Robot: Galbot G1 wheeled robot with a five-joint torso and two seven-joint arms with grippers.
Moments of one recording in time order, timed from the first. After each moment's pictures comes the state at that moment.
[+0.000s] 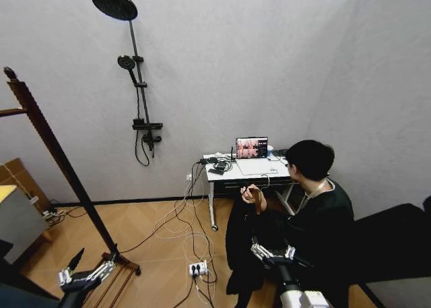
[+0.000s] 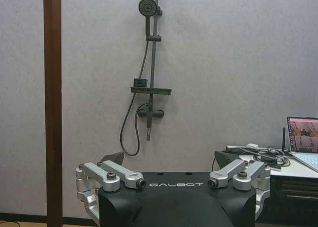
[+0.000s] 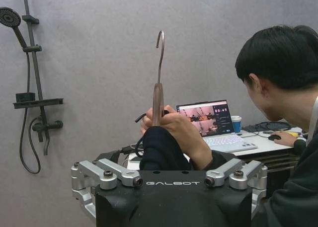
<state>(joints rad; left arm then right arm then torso) 1.83 -1.30 -0.87 -2.29 -0.49 -0.05 0.04 -1.70 1.45 0.50 2.29 0.19 0.03 0.16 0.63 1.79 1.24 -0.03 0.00</state>
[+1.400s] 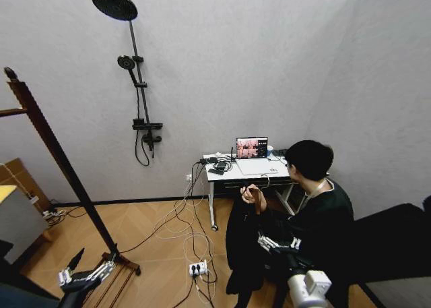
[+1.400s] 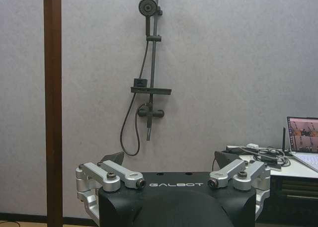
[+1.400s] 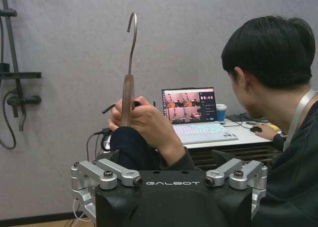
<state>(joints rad) 1.83 -1.30 -0.87 -2.29 -0.49 -0.05 0.04 -1.55 1.42 0.67 2.29 0.24 -0.27 0.11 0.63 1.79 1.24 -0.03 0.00</state>
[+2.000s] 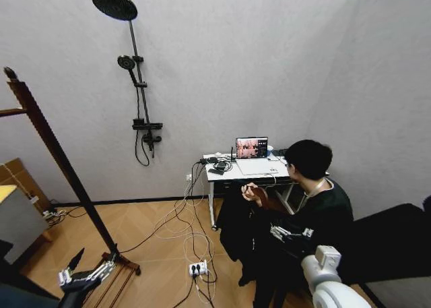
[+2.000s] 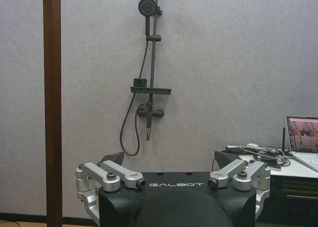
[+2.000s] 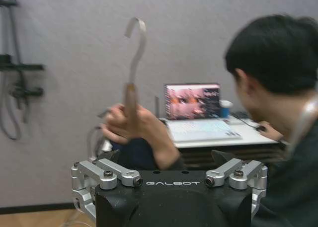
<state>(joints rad) 1.83 -1.30 -0.87 -2.29 -0.49 -0.05 0.04 -1.45 1.39 0.74 2.29 0.28 -0.39 -0.02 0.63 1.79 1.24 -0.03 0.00</state>
